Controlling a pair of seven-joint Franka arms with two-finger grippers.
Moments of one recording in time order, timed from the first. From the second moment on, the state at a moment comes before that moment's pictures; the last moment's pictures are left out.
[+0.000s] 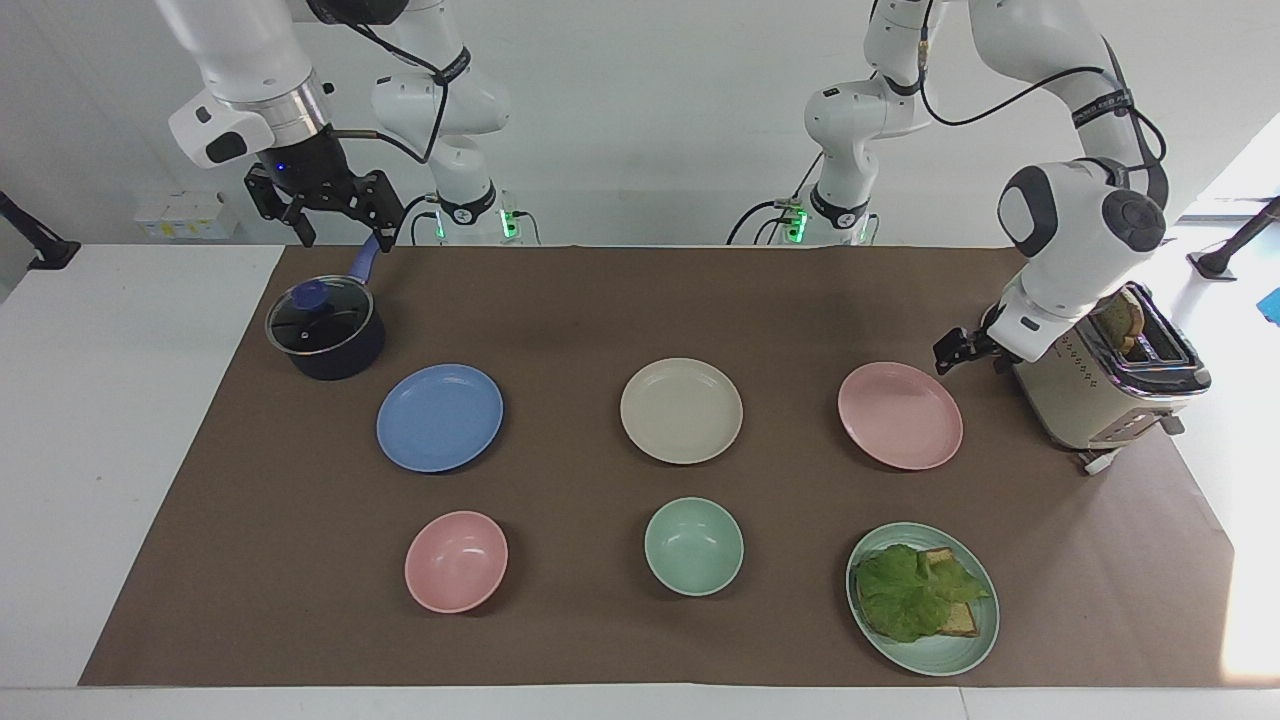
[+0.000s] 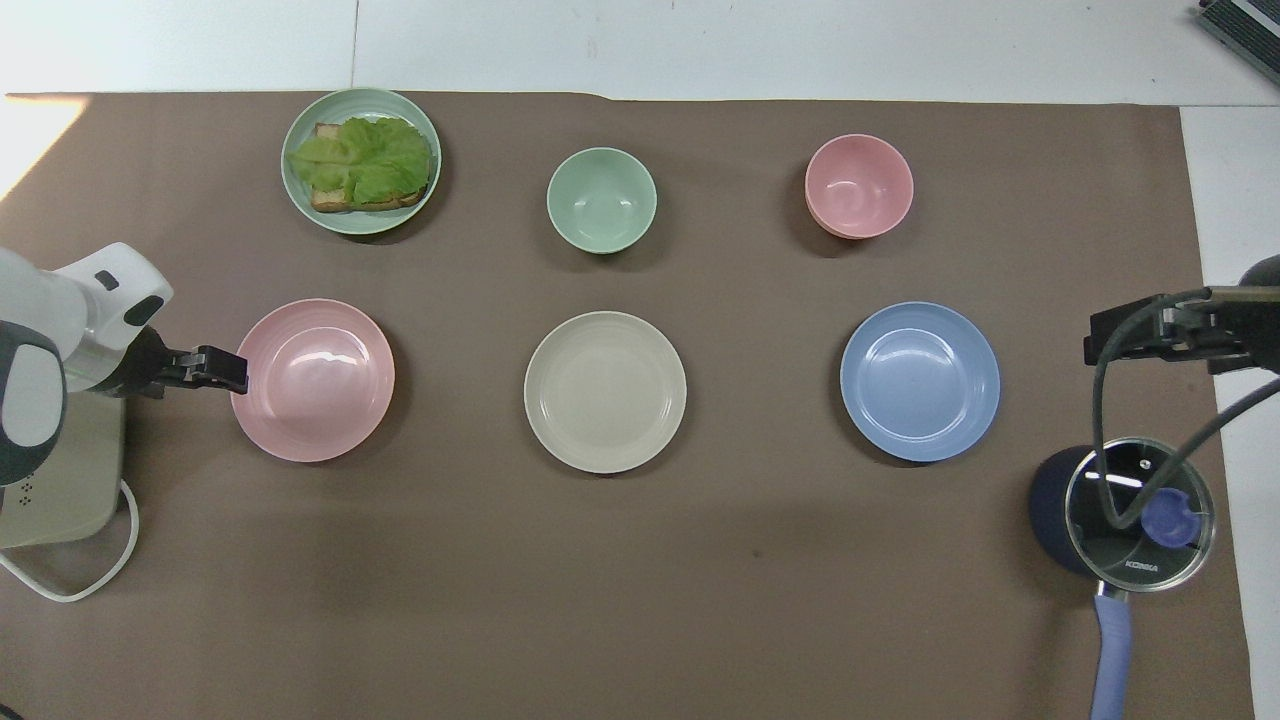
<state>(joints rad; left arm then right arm) 0.15 0.11 -0.11 -2.04 -0.02 2.04 0.04 0.01 -0.03 0.02 -1.53 -0.01 1.47 0.13</state>
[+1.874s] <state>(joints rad) -0.02 0.15 -0.14 -1.84 -0.12 1.69 -0.37 -0.08 0.19 0.01 -2.06 -0.01 2.24 -0.14</state>
